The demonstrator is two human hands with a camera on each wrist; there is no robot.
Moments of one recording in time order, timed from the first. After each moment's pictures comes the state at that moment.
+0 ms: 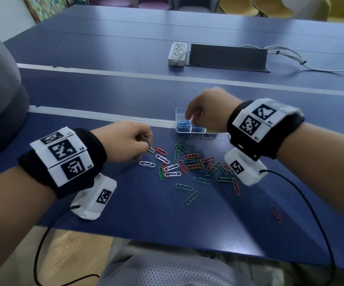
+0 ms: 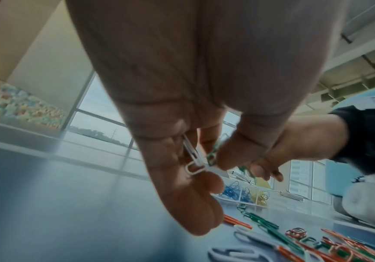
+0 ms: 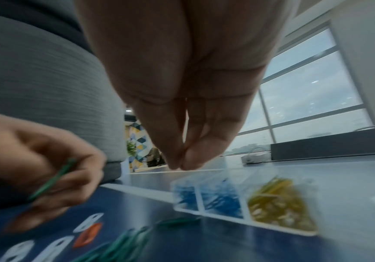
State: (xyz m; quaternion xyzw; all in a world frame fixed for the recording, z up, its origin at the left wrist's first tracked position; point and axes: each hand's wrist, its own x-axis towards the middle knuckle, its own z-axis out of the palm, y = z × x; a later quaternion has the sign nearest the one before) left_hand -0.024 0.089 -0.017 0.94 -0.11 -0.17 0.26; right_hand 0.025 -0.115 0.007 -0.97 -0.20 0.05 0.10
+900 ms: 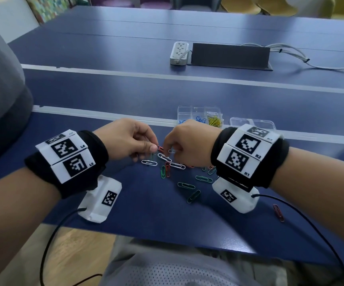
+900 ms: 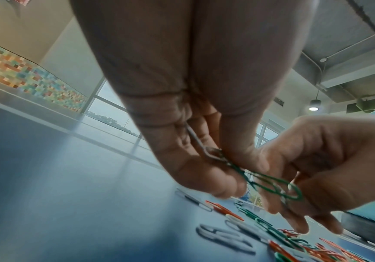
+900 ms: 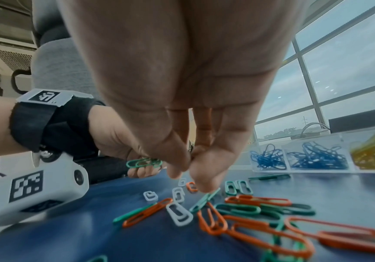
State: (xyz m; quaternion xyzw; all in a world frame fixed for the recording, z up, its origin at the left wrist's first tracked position) left_hand -0.020 0.096 -0.027 0.87 -0.07 -0.22 0.44; right_hand -0.025 -0.079 -0.006 -0.93 -0.31 0.14 0.08
